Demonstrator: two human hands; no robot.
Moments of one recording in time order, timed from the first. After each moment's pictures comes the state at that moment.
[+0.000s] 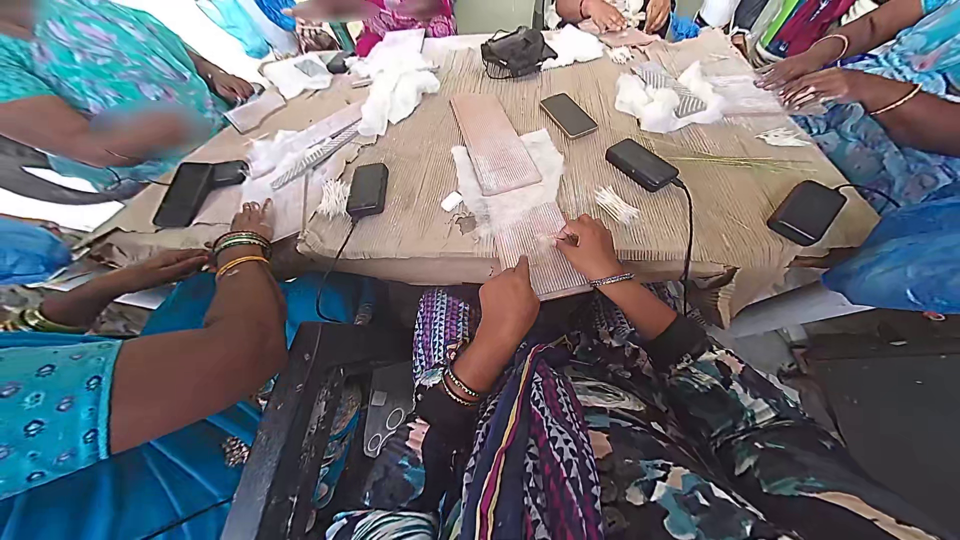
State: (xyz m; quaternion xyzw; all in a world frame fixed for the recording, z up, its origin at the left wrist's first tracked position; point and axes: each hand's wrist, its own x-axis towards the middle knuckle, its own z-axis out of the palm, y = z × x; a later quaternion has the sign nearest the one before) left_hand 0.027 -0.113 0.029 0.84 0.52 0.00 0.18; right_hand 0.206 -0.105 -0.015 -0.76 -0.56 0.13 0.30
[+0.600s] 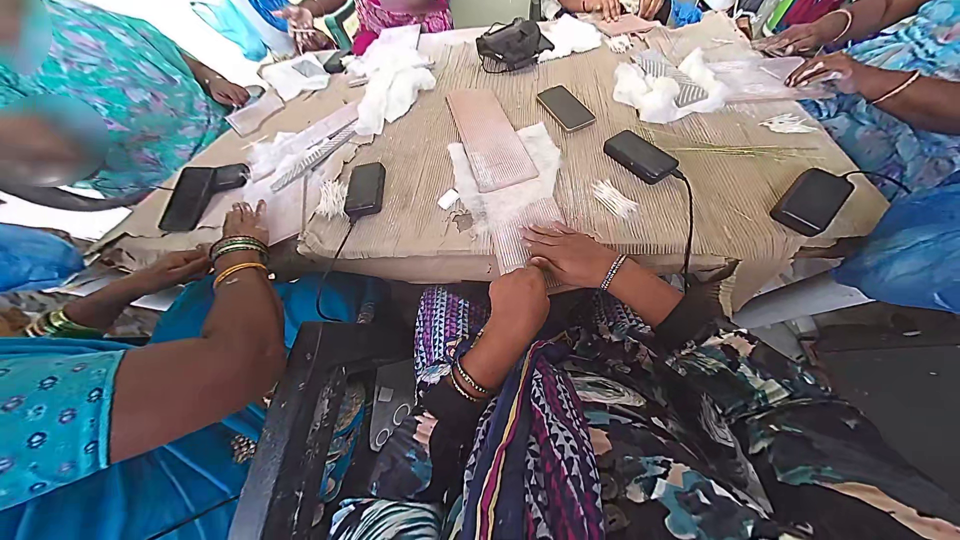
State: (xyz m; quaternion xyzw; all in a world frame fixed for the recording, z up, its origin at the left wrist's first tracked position) left_hand 0.053 -0.123 0.049 0.83 0.51 -0.16 0.16; right_hand 0.212 -0.106 -0.014 -0.52 -0.84 0.11 0.11
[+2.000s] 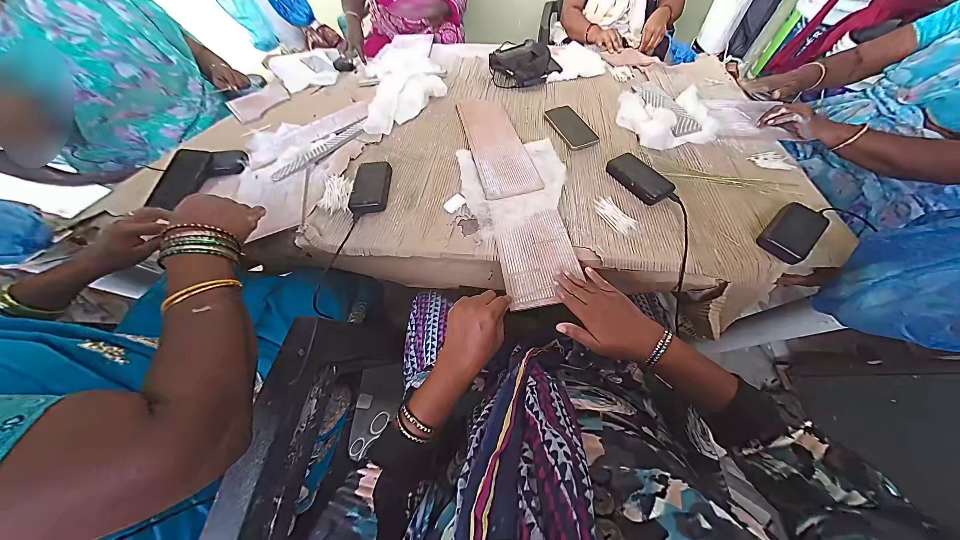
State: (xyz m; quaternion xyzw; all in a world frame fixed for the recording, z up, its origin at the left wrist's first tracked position) left_hand -0.046 -0.110 -0.030 0.90 0.32 0.28 0.07; right_hand 0.198 -0.194 0.001 -0.57 -0.81 0.13 0.03
